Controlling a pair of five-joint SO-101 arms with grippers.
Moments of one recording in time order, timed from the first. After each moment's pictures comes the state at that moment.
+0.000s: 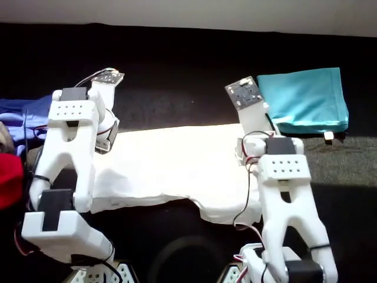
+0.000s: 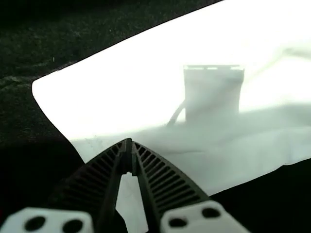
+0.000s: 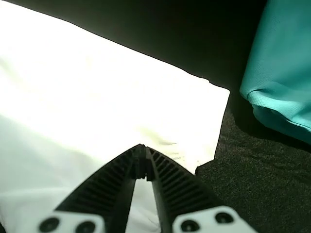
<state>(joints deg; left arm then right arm) -10.3 7.3 11.2 76.4 -17.0 -8.1 -23.9 39.0 53.2 23.3</state>
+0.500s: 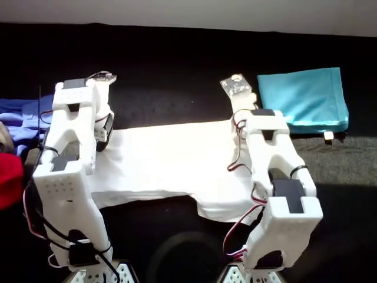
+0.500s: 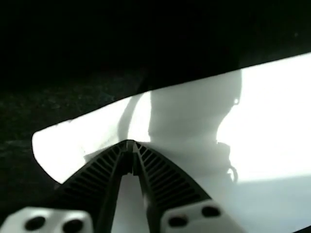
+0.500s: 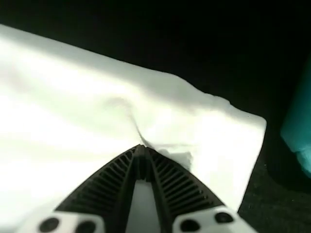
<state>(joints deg) -15.2 41.5 -20.4 80.7 -17.5 -6.2 18.0 14.1 46.9 23.3</state>
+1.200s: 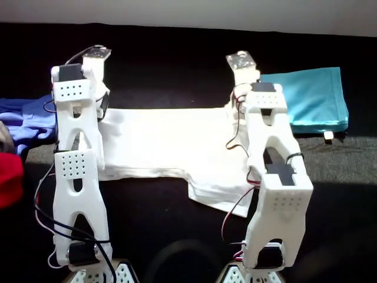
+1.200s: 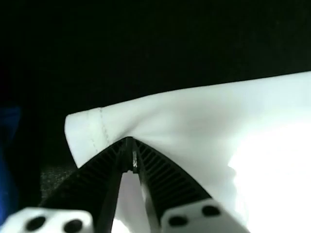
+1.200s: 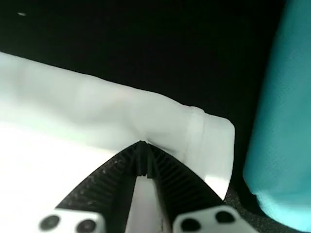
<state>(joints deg) -15.9 71.9 -86.4 101.3 -17.7 -6.1 28.4 -13.0 61.1 15.4</state>
